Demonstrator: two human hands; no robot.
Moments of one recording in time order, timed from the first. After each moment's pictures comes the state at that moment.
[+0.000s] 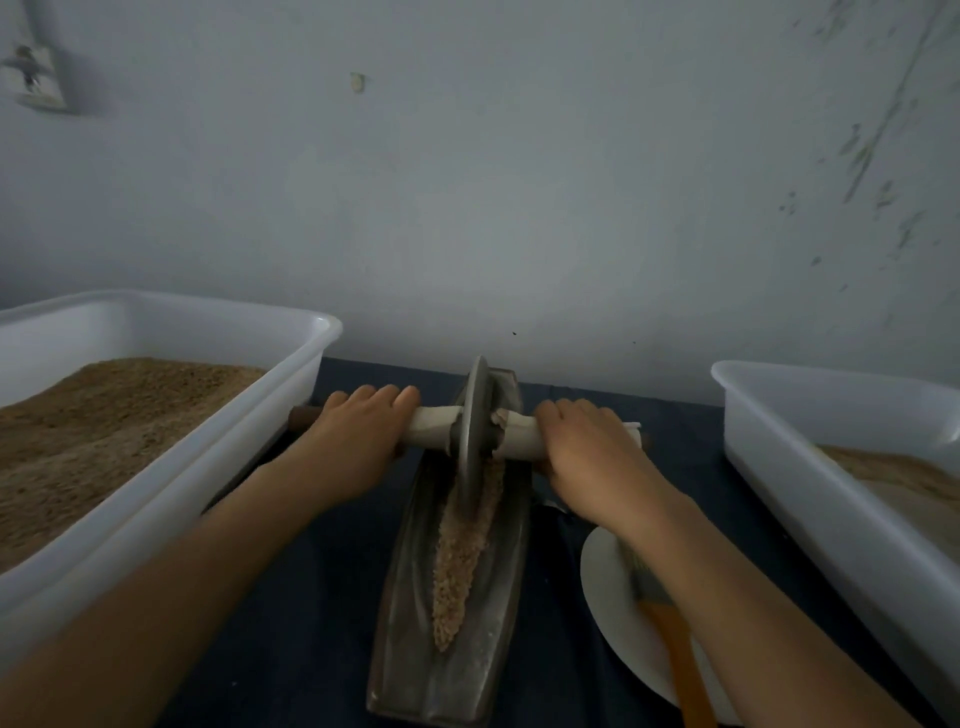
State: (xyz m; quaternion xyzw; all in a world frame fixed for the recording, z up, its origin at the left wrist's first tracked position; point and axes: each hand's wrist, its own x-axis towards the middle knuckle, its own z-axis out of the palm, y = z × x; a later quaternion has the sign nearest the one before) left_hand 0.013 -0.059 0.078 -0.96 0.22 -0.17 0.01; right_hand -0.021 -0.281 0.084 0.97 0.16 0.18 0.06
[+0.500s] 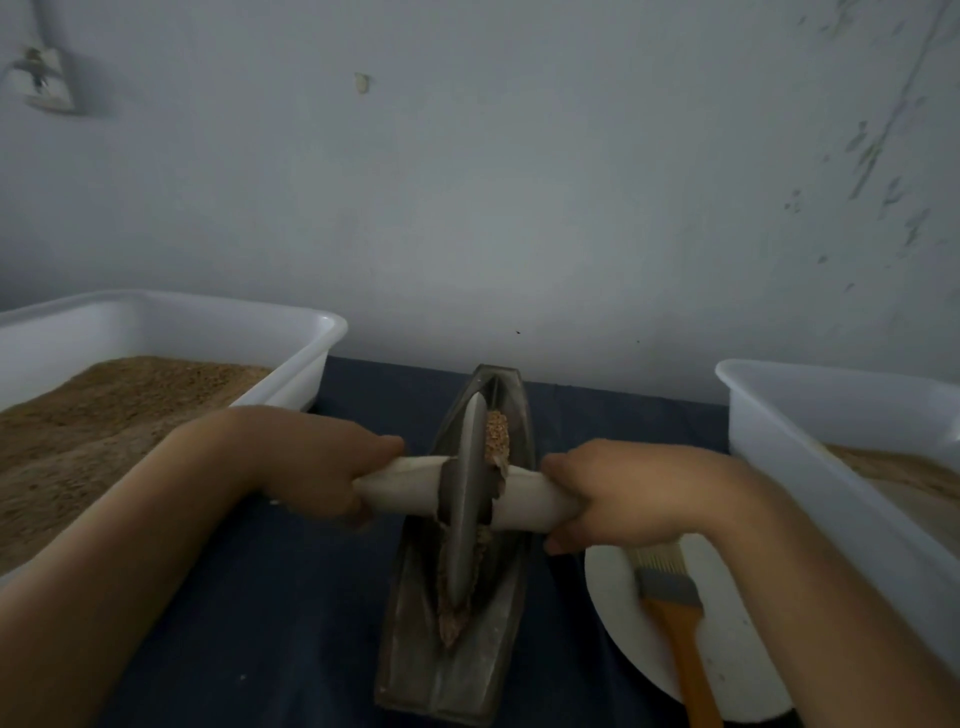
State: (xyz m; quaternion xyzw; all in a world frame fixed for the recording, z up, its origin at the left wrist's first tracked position) left_hand -0.033 -0.044 0.135 -0.93 0.27 0.23 -0.02; right_hand -0.068 -0.273 0.138 0.97 0.20 -0.16 0.01
